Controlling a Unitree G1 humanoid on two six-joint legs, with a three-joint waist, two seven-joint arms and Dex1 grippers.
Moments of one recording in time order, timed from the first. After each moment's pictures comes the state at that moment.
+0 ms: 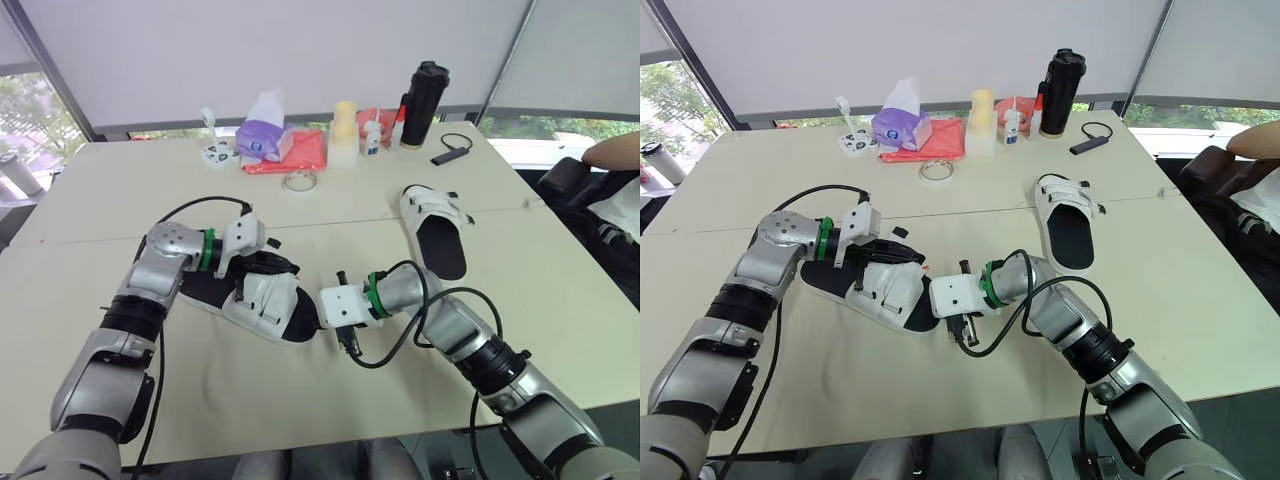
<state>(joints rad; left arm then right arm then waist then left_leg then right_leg) -0.79 0.58 -0.21 0.53 -0.14 -0.06 -1.35 -0.64 -0.46 0.53 0.01 -0.18 0.15 1.17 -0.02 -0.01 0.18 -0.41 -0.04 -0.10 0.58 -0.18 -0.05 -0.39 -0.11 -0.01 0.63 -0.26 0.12</state>
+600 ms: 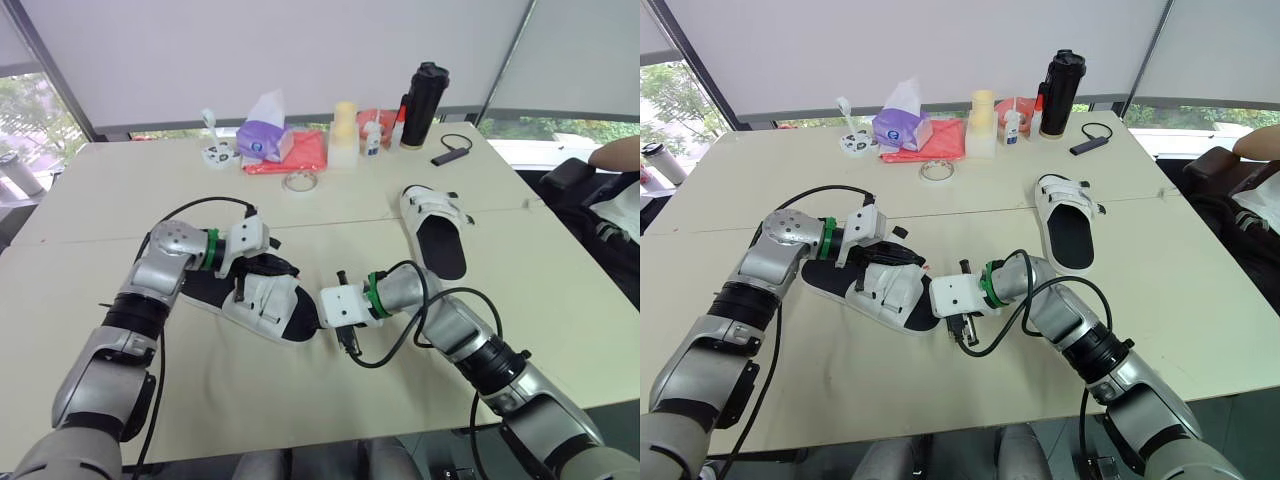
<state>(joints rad) -0.79 0.57 -0.22 0.52 -0.10 0.01 -1.35 -0.64 -0.46 0.53 0.01 -0.18 0.14 1.17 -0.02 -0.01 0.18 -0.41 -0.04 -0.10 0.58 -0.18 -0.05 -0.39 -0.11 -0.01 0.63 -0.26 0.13</state>
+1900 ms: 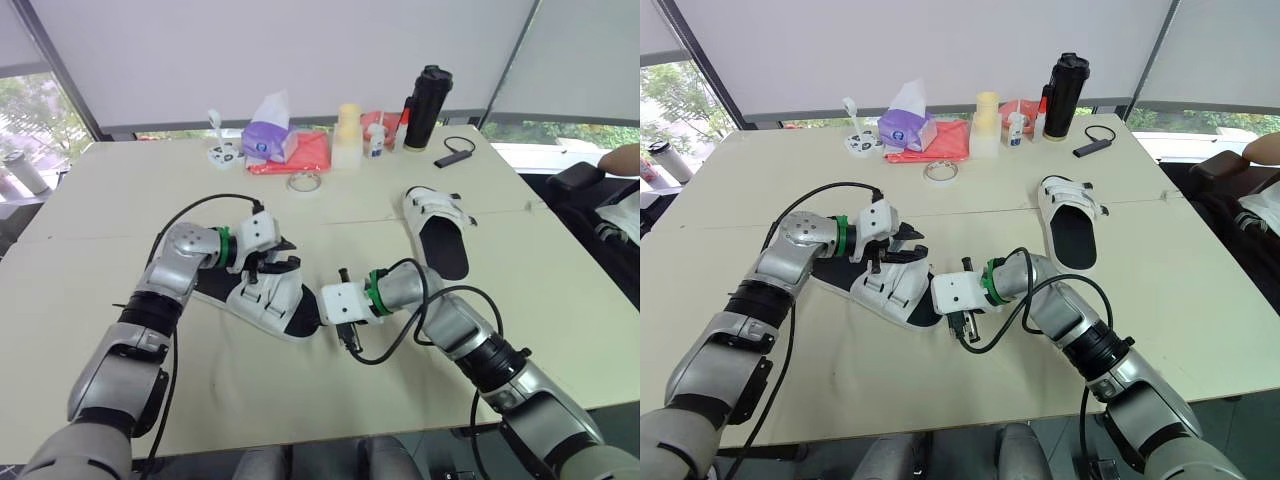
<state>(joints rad) -0.83 0.51 -0.19 0.59 -0.07 0.06 -1.14 -0.65 -0.46 0.53 0.03 -0.19 0.13 1.17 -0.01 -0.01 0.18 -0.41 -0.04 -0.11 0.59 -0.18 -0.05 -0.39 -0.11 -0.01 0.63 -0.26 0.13</state>
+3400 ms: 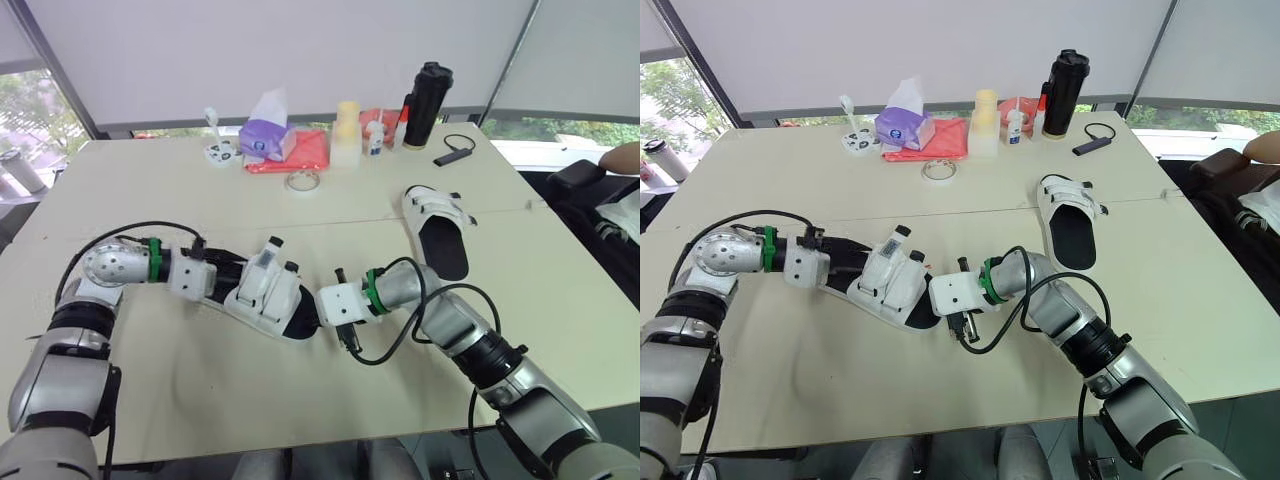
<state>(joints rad) -0.84 0.73 -0.17 1.06 0.12 -1.22 -1.20 -0.66 -0.45 0.53 0.06 -0.19 0.08 1.18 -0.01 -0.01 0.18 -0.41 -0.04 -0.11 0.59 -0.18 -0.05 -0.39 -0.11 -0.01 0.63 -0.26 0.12</state>
